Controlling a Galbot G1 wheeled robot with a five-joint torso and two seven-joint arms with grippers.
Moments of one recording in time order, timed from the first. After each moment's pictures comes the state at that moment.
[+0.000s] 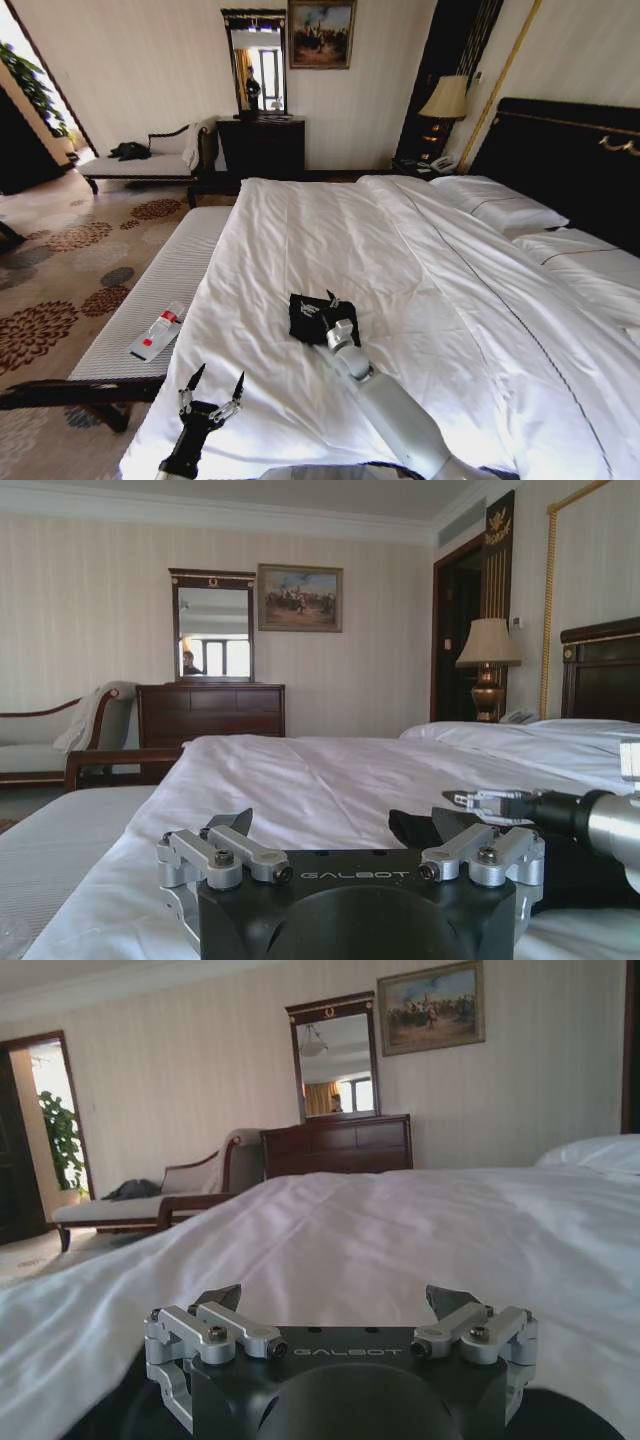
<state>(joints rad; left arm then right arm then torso) 2.13 -1.12 -0.53 -2.20 -0.24 -0.50 -0.09 -0.96 1.29 -0.04 1.49 0.40 0.11 0.25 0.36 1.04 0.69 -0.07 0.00</state>
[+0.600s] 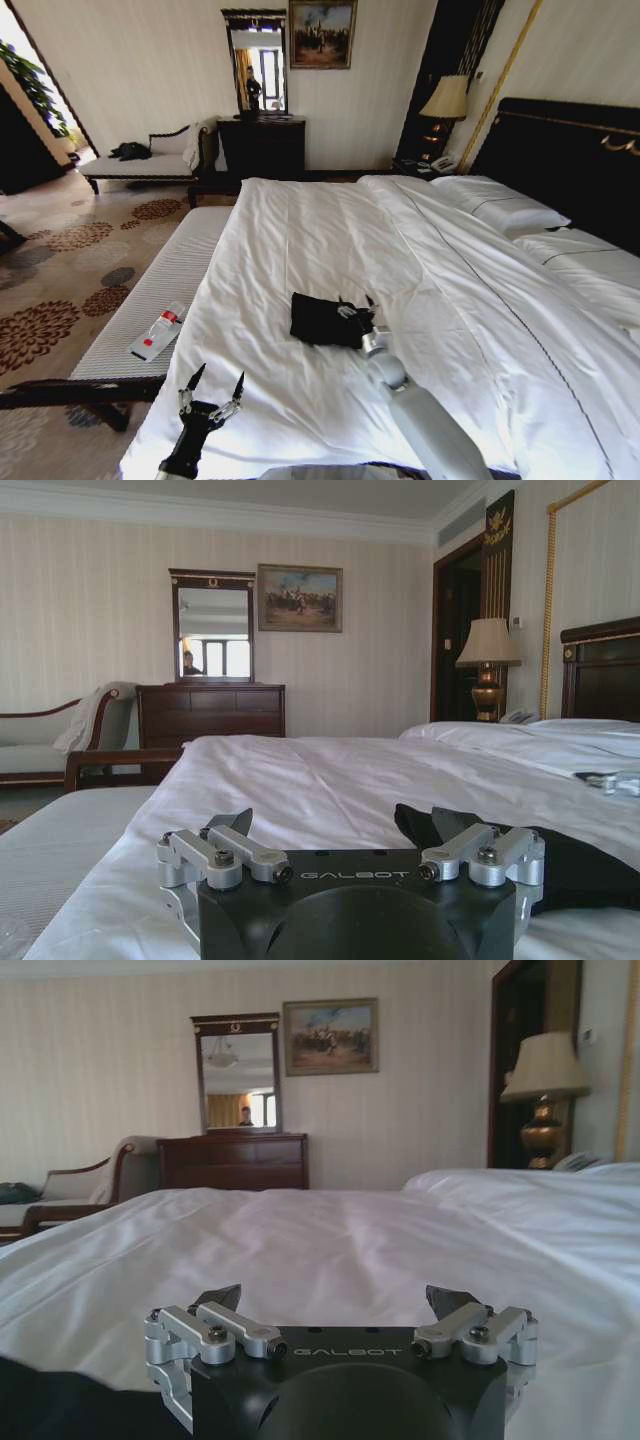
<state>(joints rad) 2.13 -1.12 -0.53 -2.20 -0.24 -0.50 -0.09 -1.18 1.10 0.26 1.68 0.45 0.12 0.25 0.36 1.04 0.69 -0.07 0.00</state>
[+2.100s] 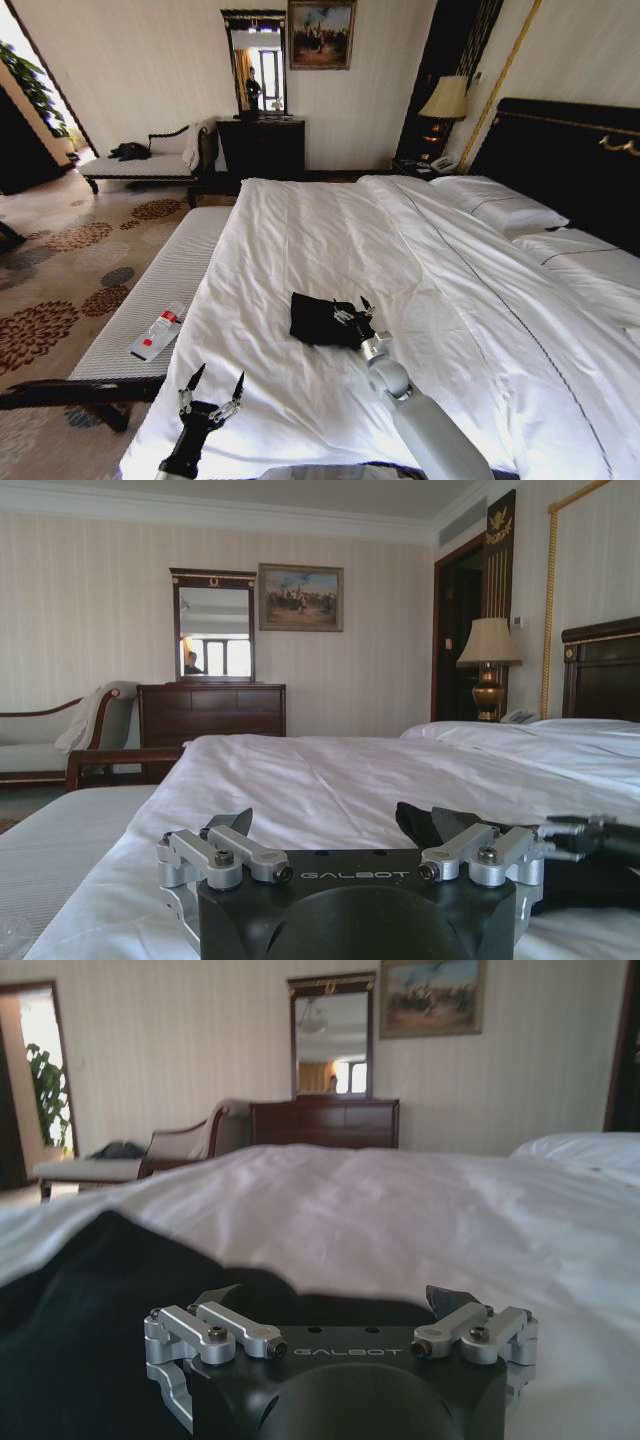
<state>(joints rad) 2.13 -1.12 -0.53 -2.20 -0.24 -0.50 -0.09 -1.05 1.19 0.02 1.49 0.36 0.14 0.19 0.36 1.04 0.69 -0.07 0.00</state>
